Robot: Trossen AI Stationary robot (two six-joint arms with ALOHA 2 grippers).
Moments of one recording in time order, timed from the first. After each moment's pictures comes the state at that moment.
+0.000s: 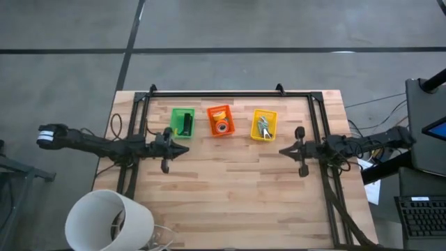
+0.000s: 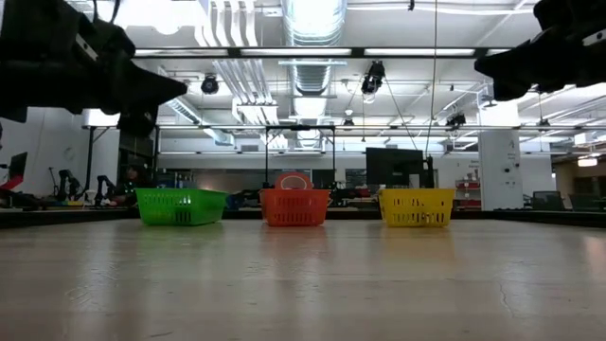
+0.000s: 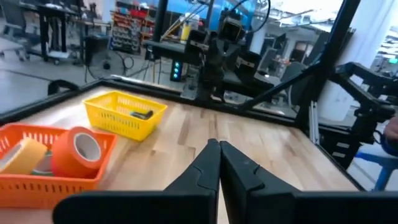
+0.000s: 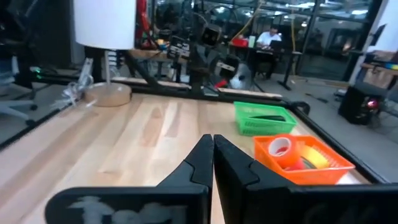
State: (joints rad) left arm -0.02 0.73 0.01 0.78 -0.06 -0.22; right arm 0.20 0.30 0.09 0.17 0.19 -0.07
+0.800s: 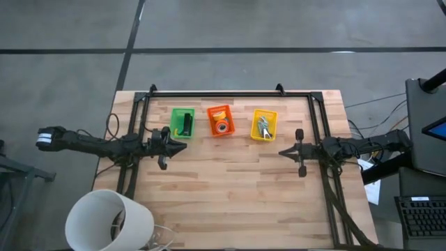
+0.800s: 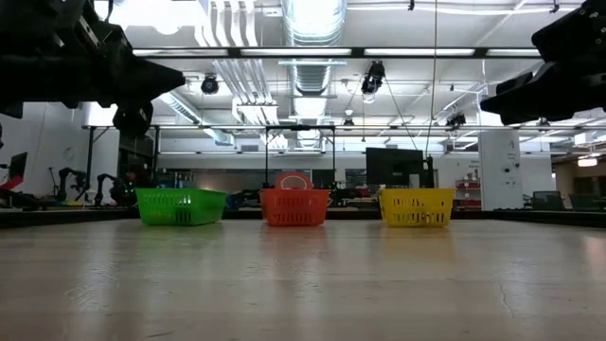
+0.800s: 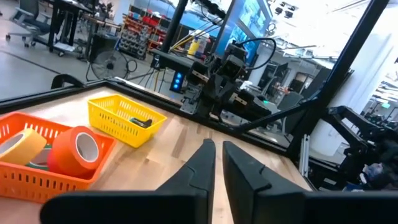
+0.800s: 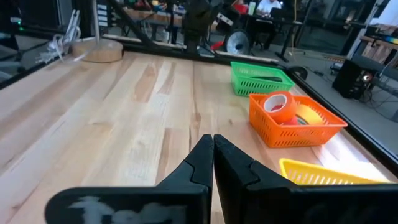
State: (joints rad) left arm -0.02 0.61 0.01 0.72 -0.11 -0.37; right arm 0.17 0.21 0.05 -0.01 0.19 -0.08
